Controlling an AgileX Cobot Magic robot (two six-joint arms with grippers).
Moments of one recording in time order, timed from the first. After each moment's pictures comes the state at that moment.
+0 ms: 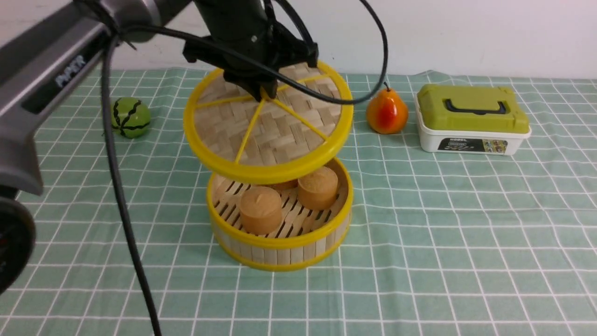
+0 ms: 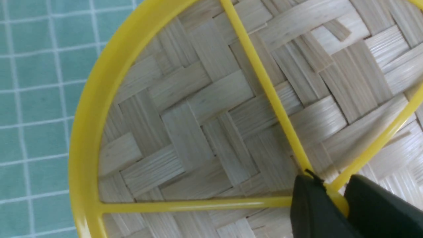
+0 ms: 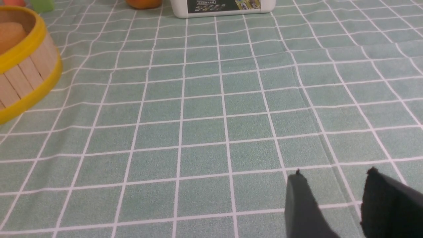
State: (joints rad) right arm -0.03 -0.01 0.02 0.02 0.39 0.13; left arm -0.46 2.02 -2.24 0.10 1.24 -0.37
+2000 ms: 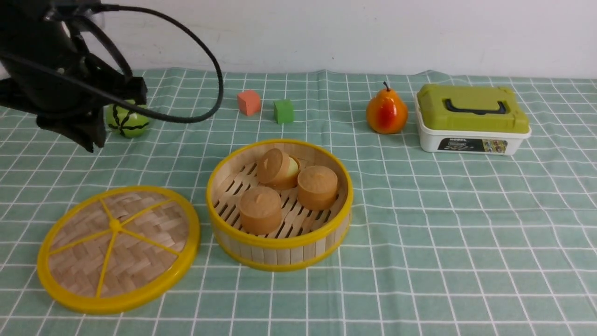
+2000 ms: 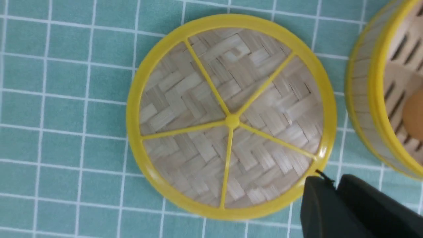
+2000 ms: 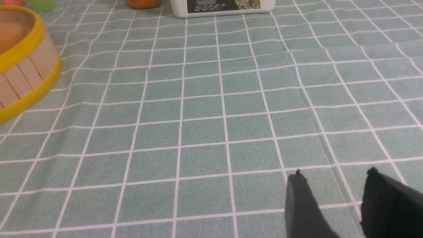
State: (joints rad) right arm -0.03 -0.01 0.02 0.02 0.39 0.13; left arm -0.18 1.56 -1.59 0.12 1.24 -0.31
